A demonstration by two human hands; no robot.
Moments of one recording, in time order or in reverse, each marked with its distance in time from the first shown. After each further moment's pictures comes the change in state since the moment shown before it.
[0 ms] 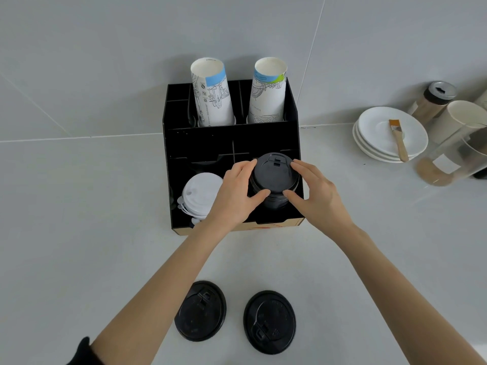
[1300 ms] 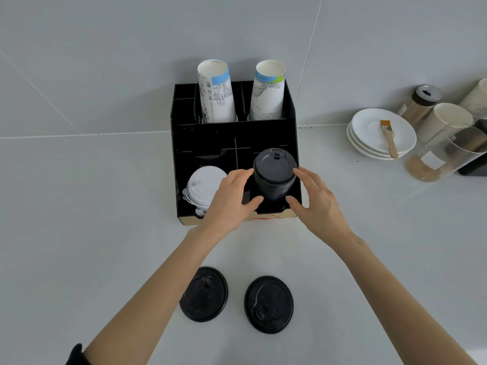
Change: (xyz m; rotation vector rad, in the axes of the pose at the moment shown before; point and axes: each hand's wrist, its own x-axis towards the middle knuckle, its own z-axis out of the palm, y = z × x) left_hand -0.038 -0.005 -0.005 0.006 0.000 0.034; right_hand -0.035 0.000 0.003 -0.043 0.020 0.004
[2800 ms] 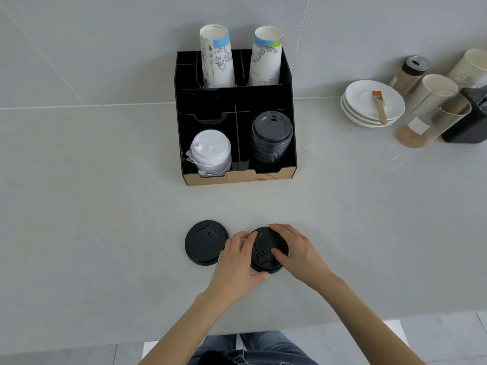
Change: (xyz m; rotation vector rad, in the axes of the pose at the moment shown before) left_hand -0.168 -0.024 0.085 0.211 -0.283 -0.109; right_hand -0.143 0.013 0.060 0.043 -0.341 0.108
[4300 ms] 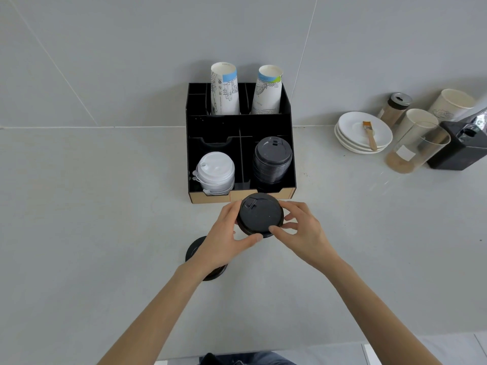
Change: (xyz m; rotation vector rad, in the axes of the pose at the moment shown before) left_hand 0.024 0.003 -0.084 -0.481 0.190 0.113; right_hand 0.020 -0.045 -0.046 0.215 0.243 -0.072
